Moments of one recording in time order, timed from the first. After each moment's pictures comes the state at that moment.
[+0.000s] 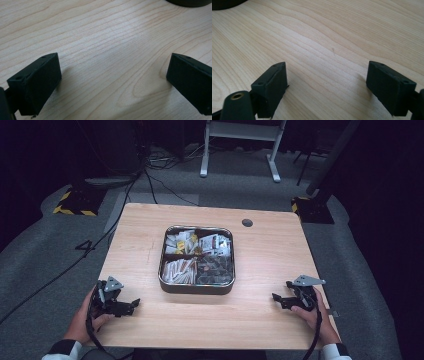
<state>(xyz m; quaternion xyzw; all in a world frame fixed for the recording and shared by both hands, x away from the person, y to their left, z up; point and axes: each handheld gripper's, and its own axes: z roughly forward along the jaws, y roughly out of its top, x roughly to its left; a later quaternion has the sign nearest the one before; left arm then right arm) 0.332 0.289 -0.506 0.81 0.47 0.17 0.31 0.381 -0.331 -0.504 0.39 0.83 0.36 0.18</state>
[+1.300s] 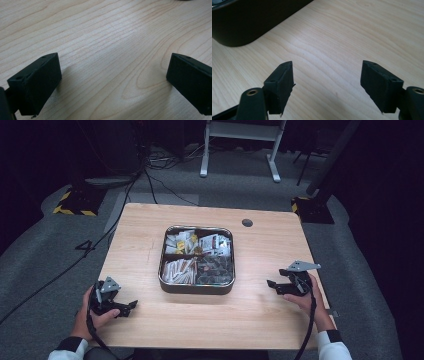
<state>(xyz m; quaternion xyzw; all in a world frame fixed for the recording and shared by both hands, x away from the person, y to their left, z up) 0.331 0.299 -0.507 0.82 0.45 0.16 0.32 0.407 -0.305 -0.465 0.38 0.83 0.37 0.18</state>
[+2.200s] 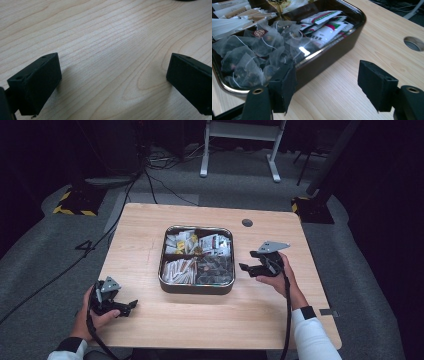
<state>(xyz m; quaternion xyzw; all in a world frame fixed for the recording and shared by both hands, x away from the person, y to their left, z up) 0.331 0.298 -0.507 0.82 0.45 0.16 0.32 0.447 -0.213 -0.428 0.29 0.85 0.40 0.17</state>
